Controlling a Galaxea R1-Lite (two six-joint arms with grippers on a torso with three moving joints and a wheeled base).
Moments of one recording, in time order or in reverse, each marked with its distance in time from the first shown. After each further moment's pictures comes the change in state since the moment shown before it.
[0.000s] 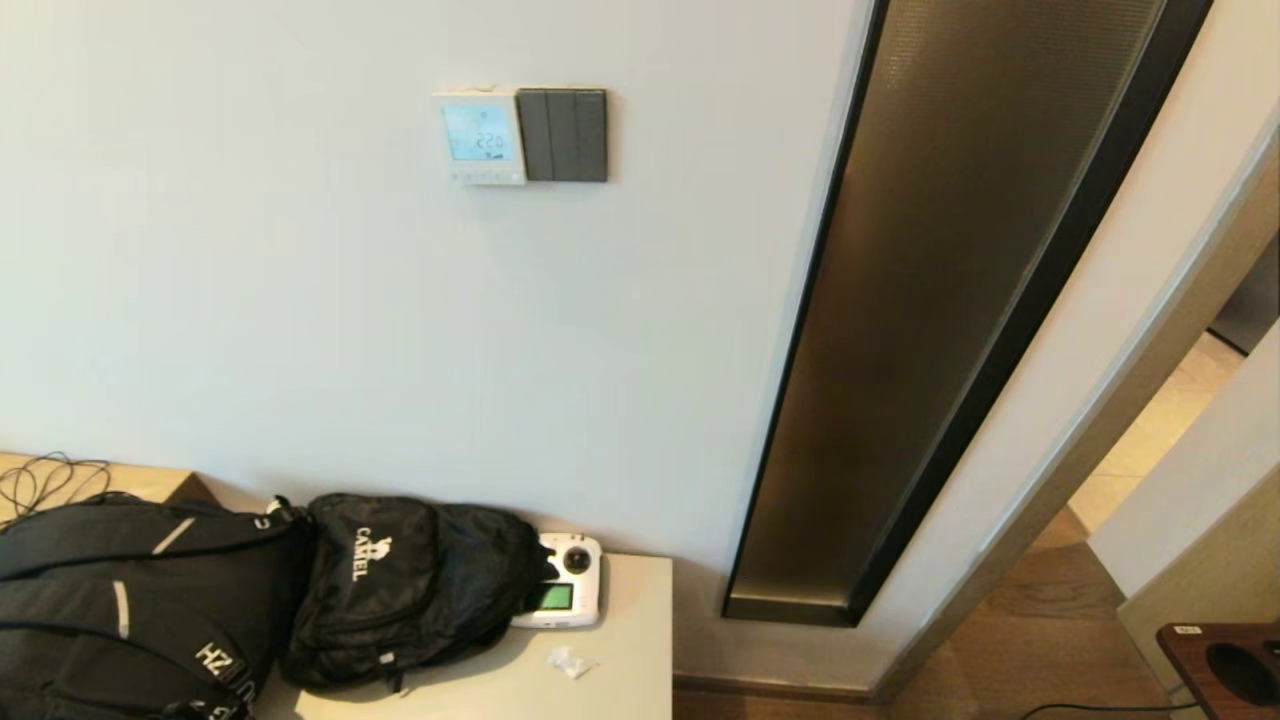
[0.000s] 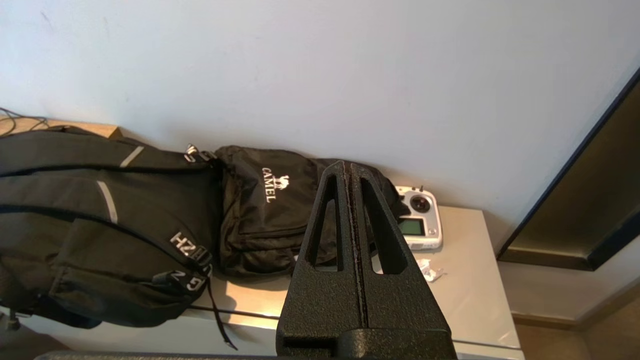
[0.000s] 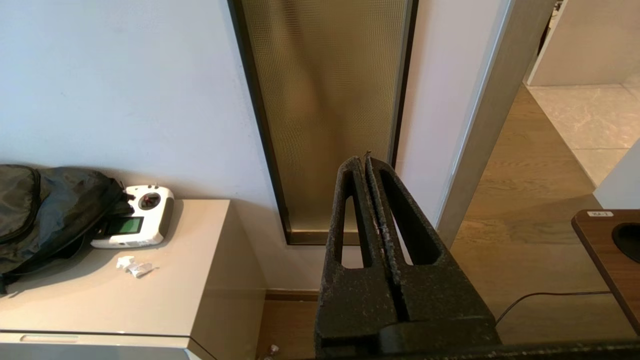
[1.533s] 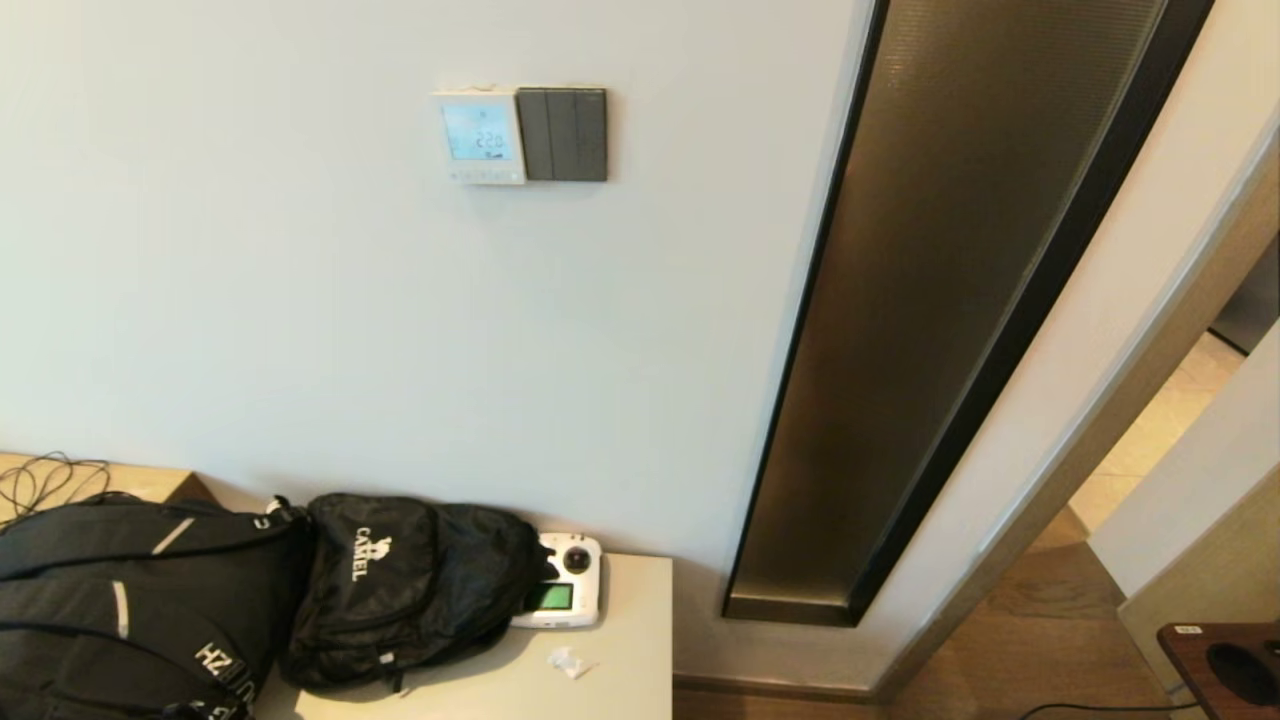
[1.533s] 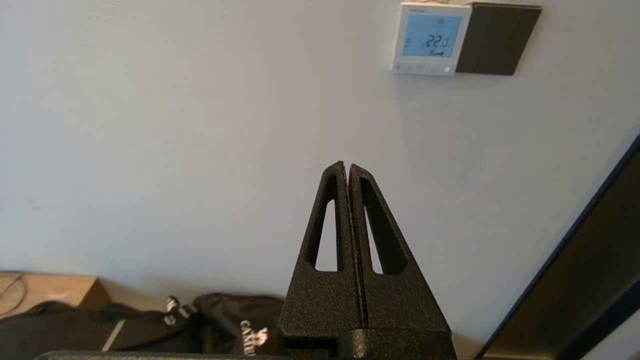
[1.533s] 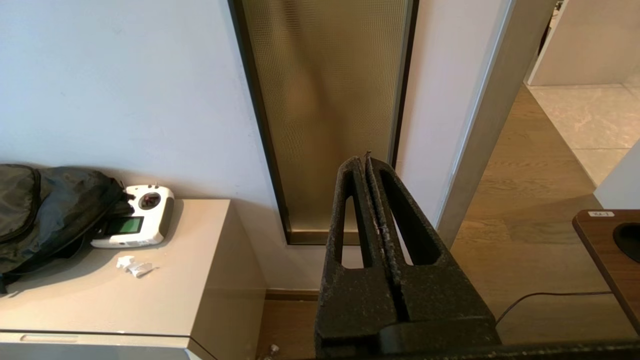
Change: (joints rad) left arm -0.050 0.854 -0.746 -0.239 -0.029 0.003; right arm 0.000 0.000 0.000 0.000 0.000 0.000
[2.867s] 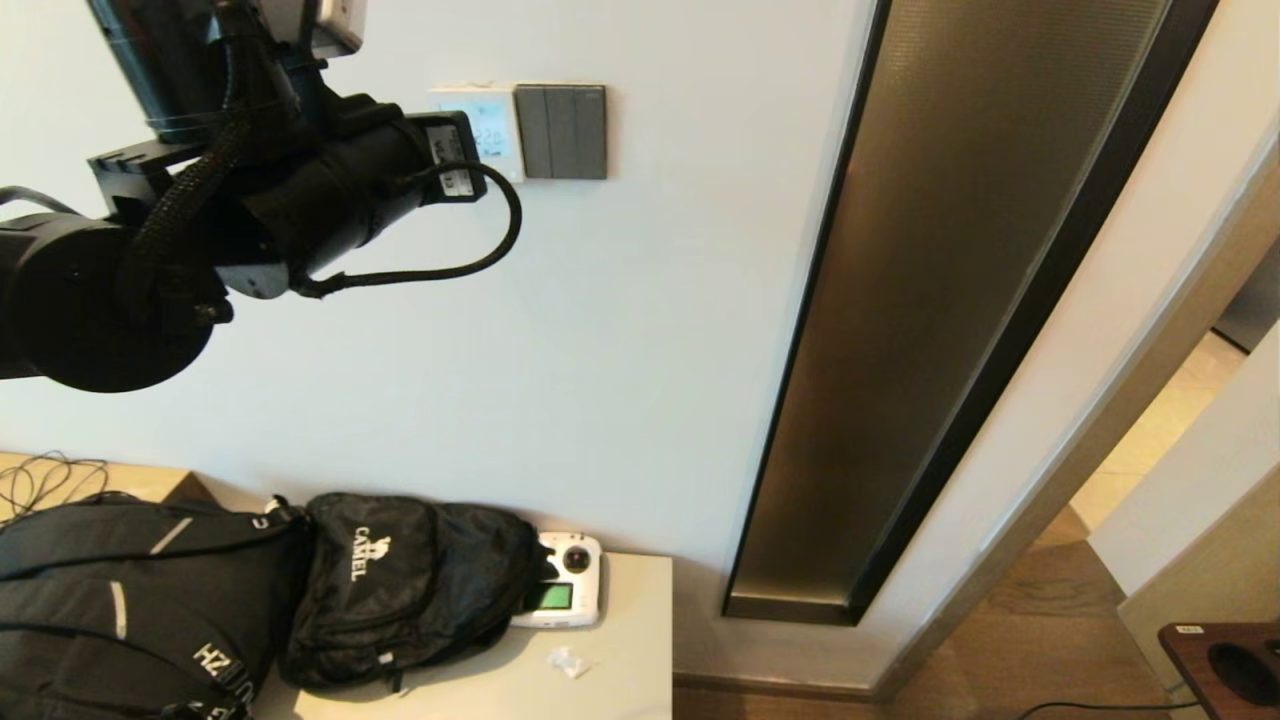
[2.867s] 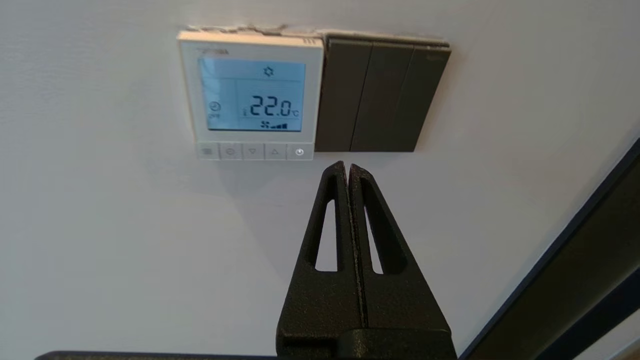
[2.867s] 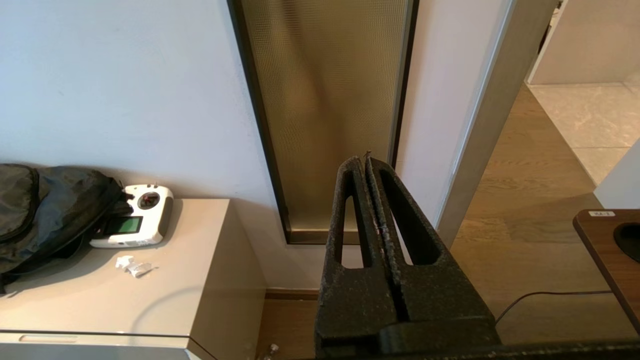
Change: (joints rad) left arm -0.436 0.871 -0.601 -0.303 0.216 -0.026; right arm 0.000 0.000 0.000 0.000 0.000 0.000
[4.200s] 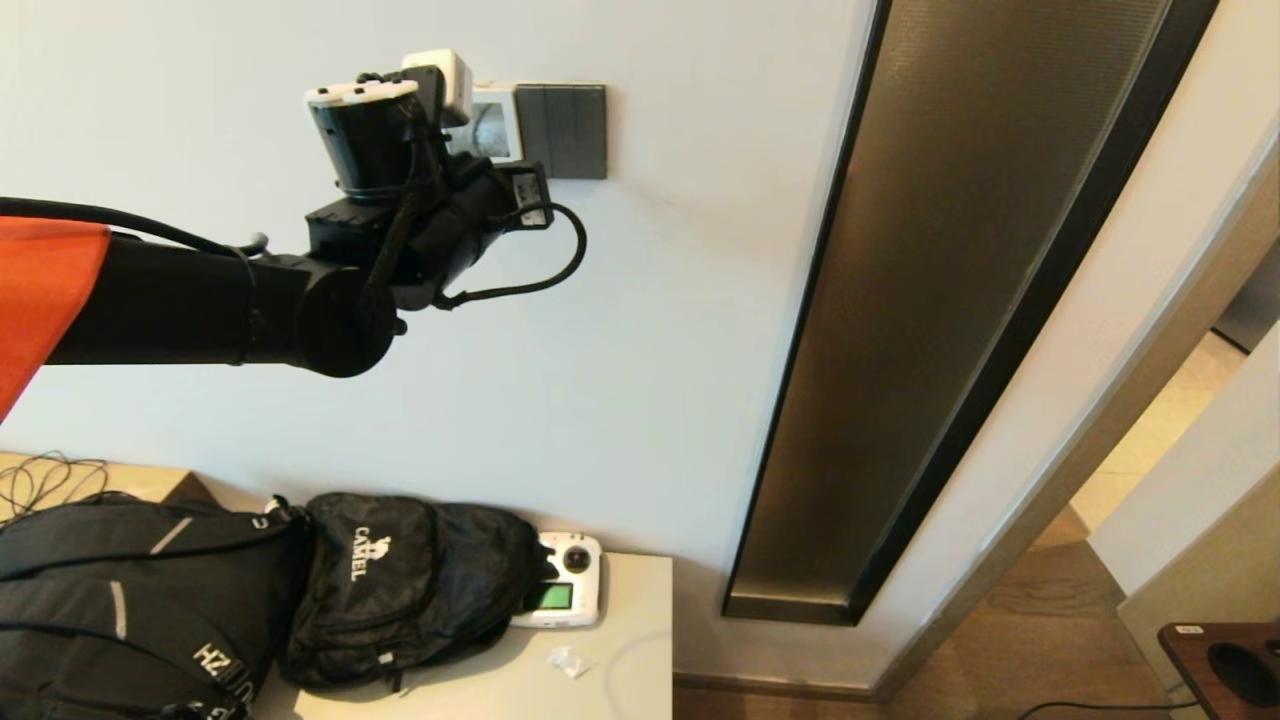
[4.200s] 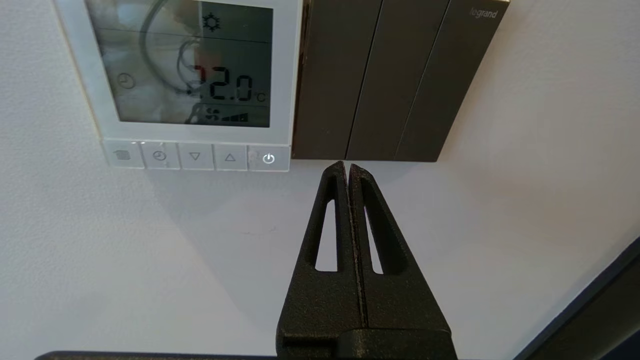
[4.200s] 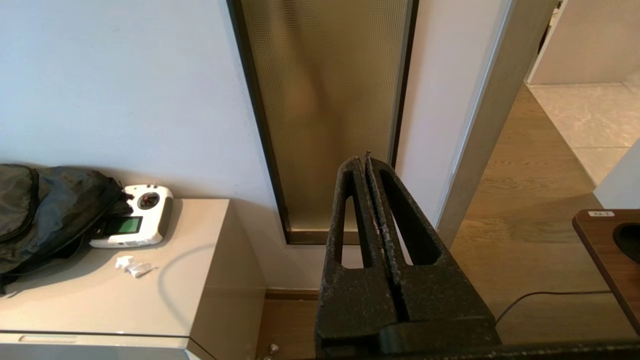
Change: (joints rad) left arm 0.013 0.277 -0.190 -0.110 -0.016 -0.029; right arm 0.000 0.000 0.000 0.000 0.000 0.000
